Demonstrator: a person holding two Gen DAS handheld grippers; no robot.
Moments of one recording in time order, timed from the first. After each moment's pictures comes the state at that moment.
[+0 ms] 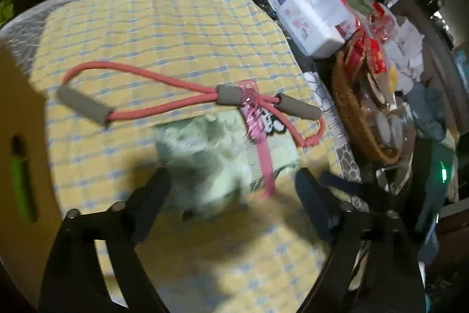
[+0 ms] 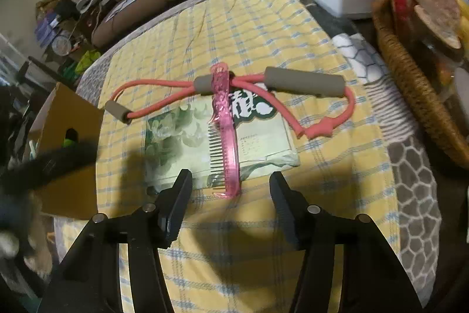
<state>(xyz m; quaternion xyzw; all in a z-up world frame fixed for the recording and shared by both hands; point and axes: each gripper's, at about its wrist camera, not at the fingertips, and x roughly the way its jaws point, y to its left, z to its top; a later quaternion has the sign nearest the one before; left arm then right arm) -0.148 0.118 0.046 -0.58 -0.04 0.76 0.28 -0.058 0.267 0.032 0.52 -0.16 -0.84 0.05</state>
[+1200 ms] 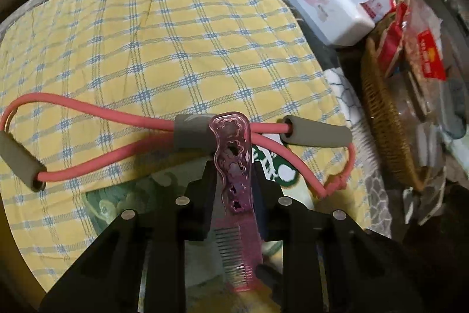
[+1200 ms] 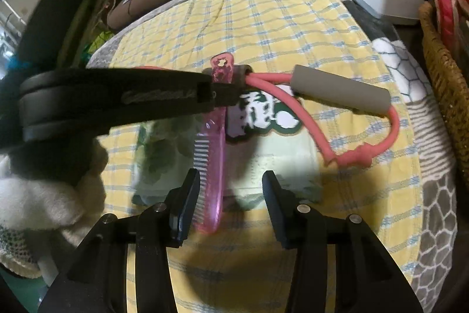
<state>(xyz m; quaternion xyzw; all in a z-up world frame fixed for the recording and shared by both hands) -0.198 0.204 -0.016 -0.60 0.01 0.75 0.27 -0.092 0.259 -0.001 0.53 -0.14 -0.83 0.11</state>
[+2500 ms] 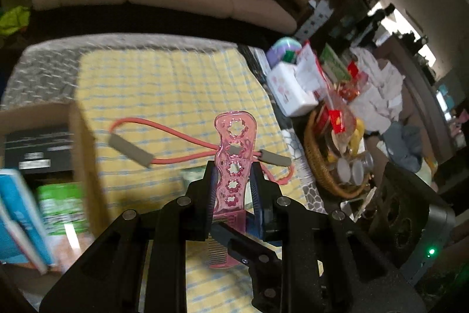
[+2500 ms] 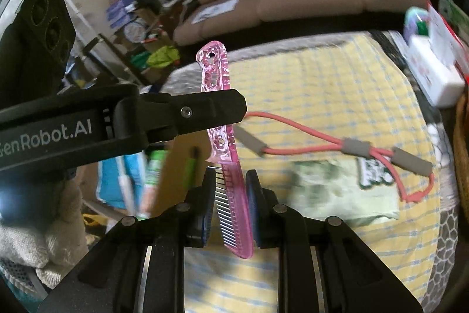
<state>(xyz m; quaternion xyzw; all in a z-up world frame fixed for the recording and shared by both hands) -0.153 0.014 0.186 -0.51 -0.11 0.81 0.28 -0.073 0.111 0.159 0.45 -0.12 -0.86 0.20</state>
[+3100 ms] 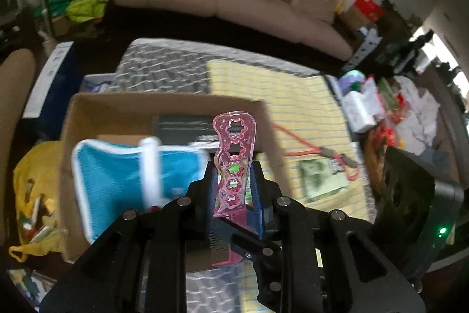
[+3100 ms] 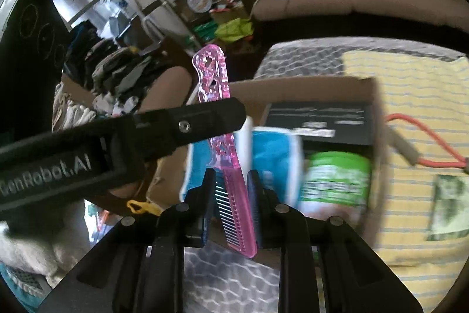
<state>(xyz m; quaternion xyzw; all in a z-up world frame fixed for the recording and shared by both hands) -0.143 -0.240 0.193 -0.51 -0.11 0.84 0.16 -0.078 -0.138 0.159 0.47 -0.11 -0.81 0.33</state>
